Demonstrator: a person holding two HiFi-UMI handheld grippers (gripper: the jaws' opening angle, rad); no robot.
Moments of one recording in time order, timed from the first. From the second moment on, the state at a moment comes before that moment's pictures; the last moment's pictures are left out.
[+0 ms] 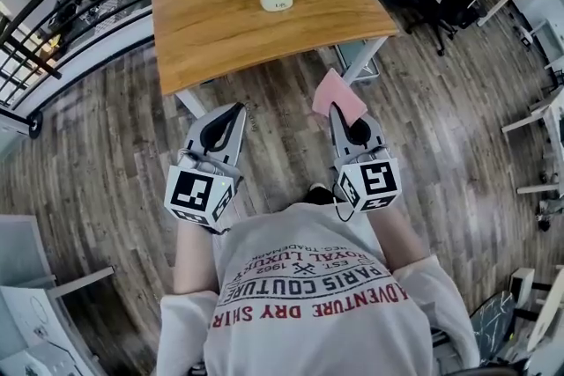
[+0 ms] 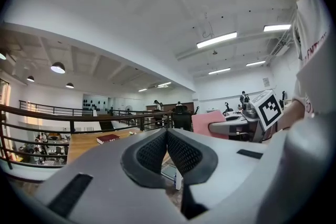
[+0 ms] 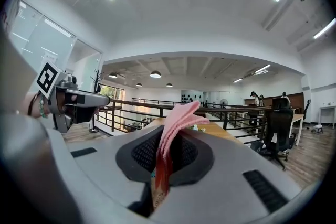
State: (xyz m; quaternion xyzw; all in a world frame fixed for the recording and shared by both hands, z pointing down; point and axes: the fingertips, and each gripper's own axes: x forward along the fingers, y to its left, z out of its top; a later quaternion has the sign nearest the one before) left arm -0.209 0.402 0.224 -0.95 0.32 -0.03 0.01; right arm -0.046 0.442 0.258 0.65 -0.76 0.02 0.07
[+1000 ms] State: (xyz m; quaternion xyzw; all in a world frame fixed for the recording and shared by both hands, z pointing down) left arm -0.052 0.183 0.258 -0.88 0.48 -0.05 -0.04; right arm 0.131 0.170 0.296 0.52 -0.85 0.03 0.11
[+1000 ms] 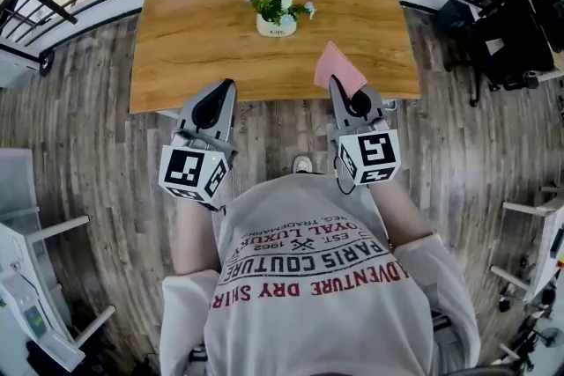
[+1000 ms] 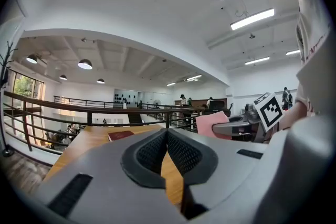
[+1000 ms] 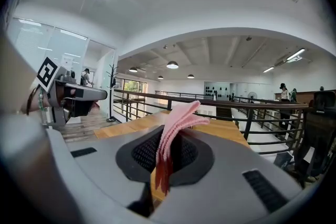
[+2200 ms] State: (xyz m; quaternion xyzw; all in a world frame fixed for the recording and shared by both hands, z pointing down) left arm -0.015 -0.023 0.434 -0.88 0.42 -0.16 -0.14; right arm 0.156 -0.034 0.483 0.48 -0.81 0.13 0.30
